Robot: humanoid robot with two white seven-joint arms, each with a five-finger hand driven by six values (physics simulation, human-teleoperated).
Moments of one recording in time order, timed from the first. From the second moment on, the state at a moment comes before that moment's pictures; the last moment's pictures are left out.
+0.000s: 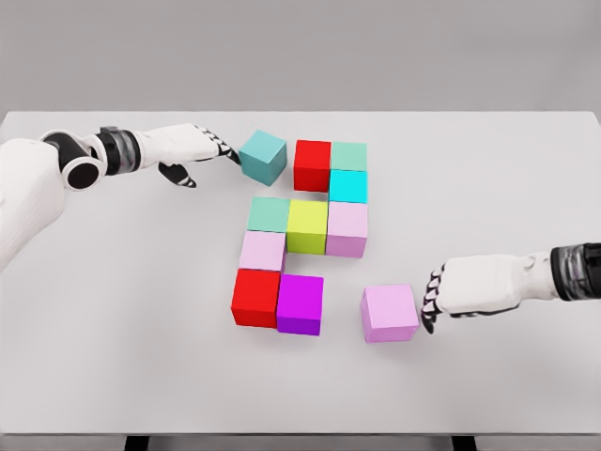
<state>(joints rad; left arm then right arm) -1.03 0.43 -1.03 -0.71 -0.57 -0.61 -0.25 -0.75 -1.11 1.09 -1.77 0.32 -0.61 0.52</state>
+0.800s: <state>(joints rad) -1.02 0.47 -1.03 -0.74 -0.57 -0.61 -0.25 -0.74 -1.08 1.09 -1.76 0.28 -0.61 0.49</state>
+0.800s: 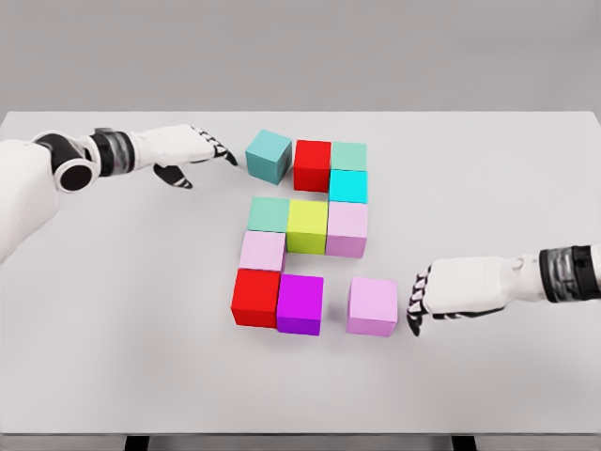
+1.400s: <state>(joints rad) -1.04 0.43 -1.03 -0.70 -0.58 -0.61 -0.25 -0.74 -1.01 1.07 -1.63 0.29 -0.61 0.49</state>
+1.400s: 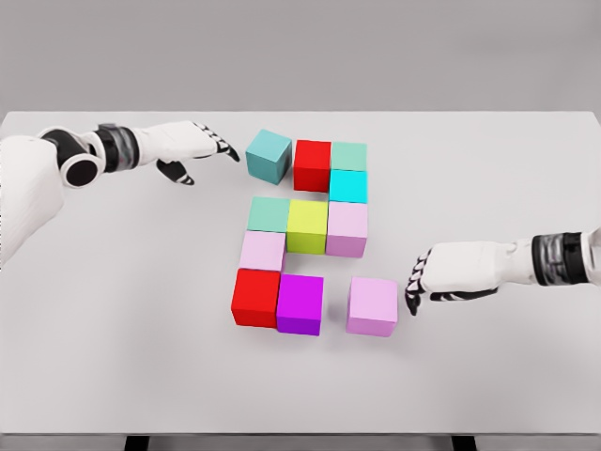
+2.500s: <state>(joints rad) -1.15 0.32 -1.03 -0.53 -0.58 -0.61 -0.25 -0.72 -1.03 1.08 -1.73 0.30 -0.61 0.49</state>
